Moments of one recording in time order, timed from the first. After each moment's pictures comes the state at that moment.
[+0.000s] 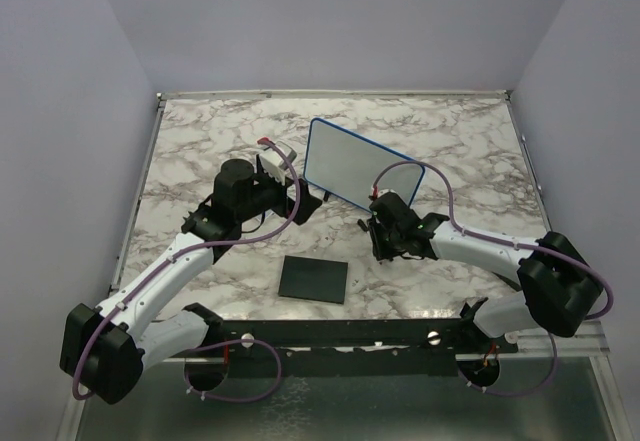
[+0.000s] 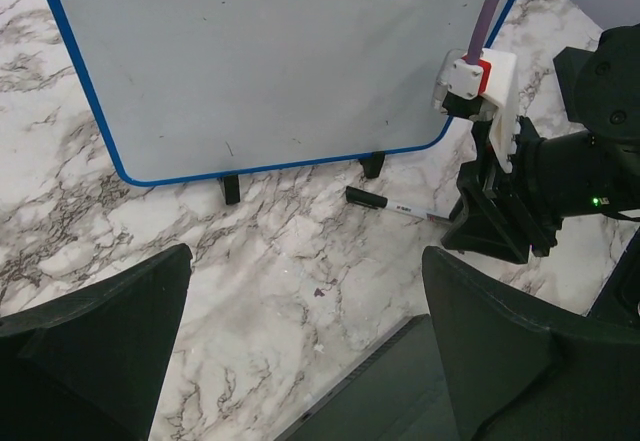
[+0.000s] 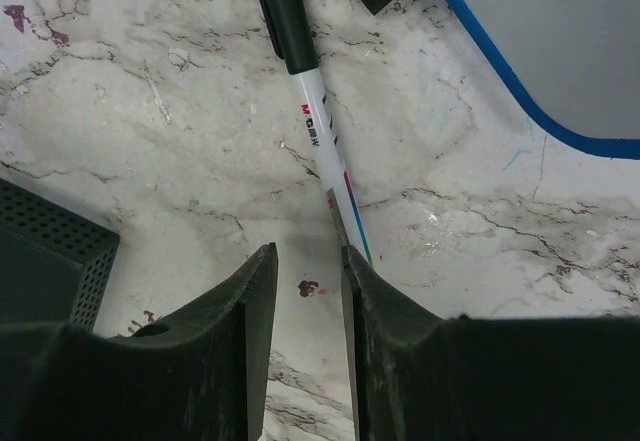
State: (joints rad) left arm -0.52 1.04 0.75 -0.02 0.34 -0.13; right arm 0.77 1.41 0.72 -0.36 0.13 0.41
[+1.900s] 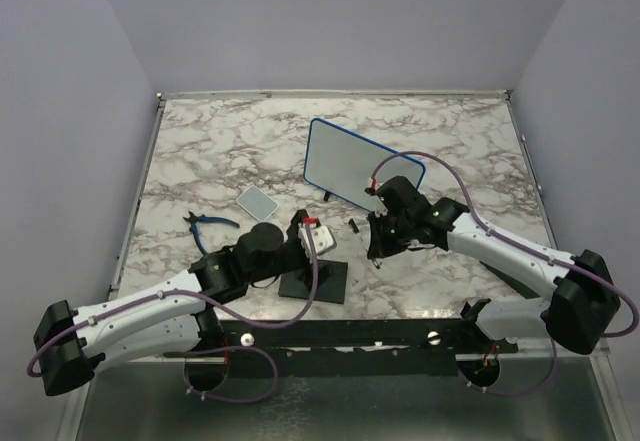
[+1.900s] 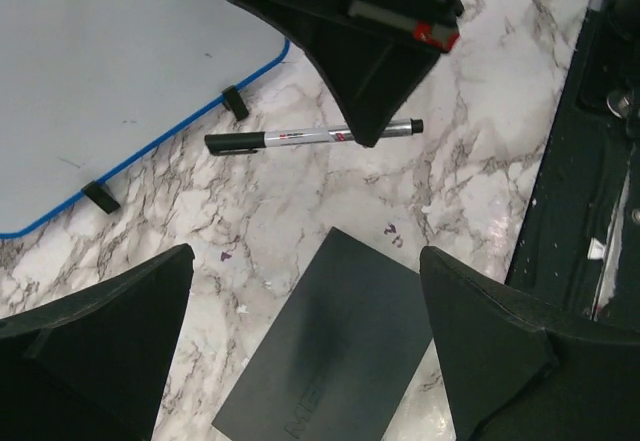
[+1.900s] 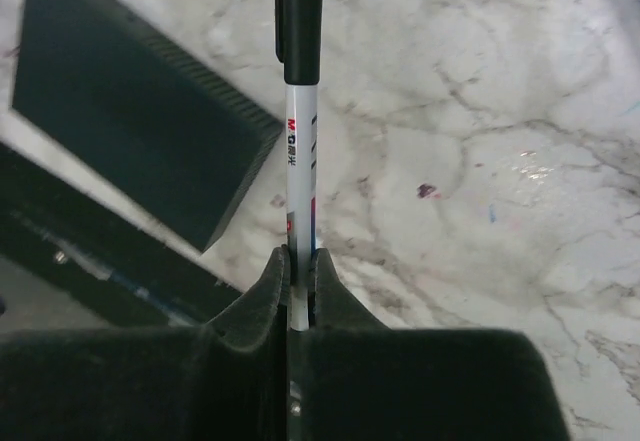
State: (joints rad) left arm -0.98 0.87 0.58 -0.05 0.12 0.12; right arm 0.77 1.33 0.89 -0.61 -0.09 0.42
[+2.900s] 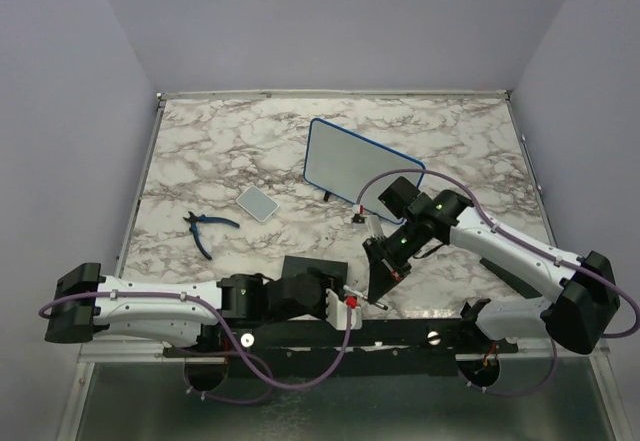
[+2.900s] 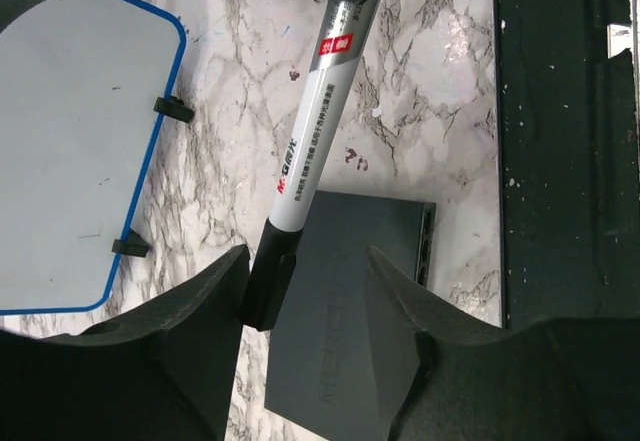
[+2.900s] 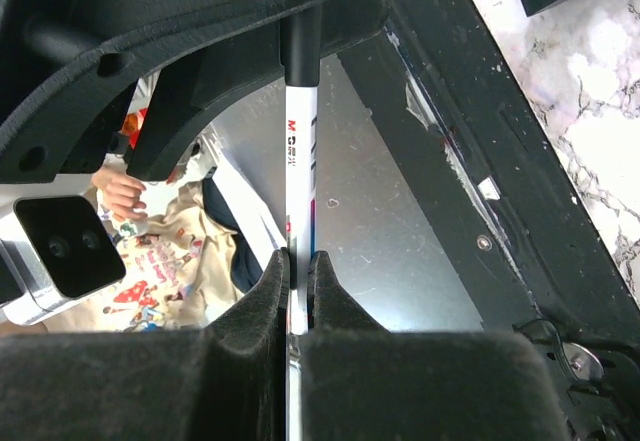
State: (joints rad) left arm -1.47 0.97 0.56 -0.16 -0.25 0.53; right arm 0.77 1.29 1.00 -1.00 -0.87 0.22
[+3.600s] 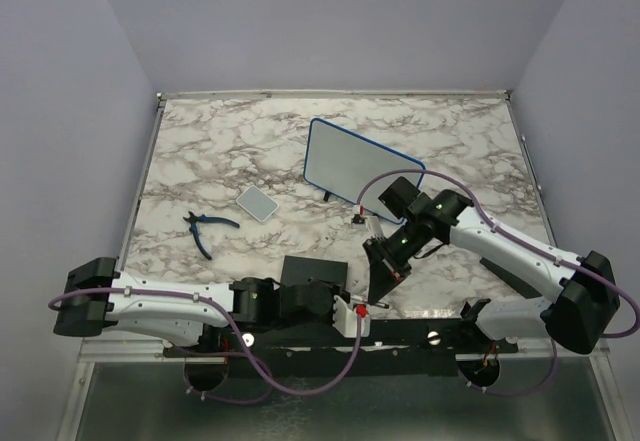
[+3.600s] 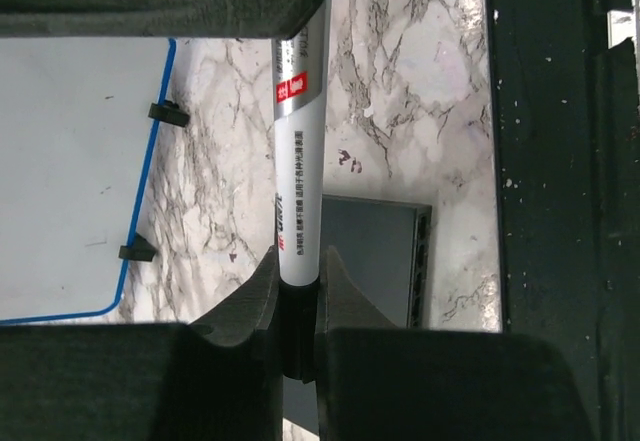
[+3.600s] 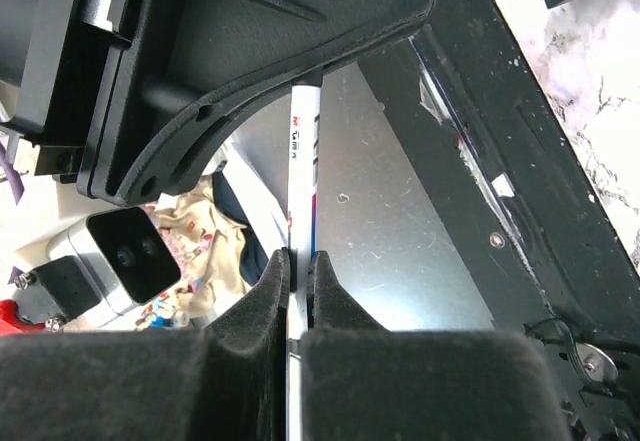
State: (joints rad) left arm -1.52 1.06 0.59 -0.15 -0.32 0.54; right arm 0.77 1.29 1.00 -1.01 -0.90 0.22
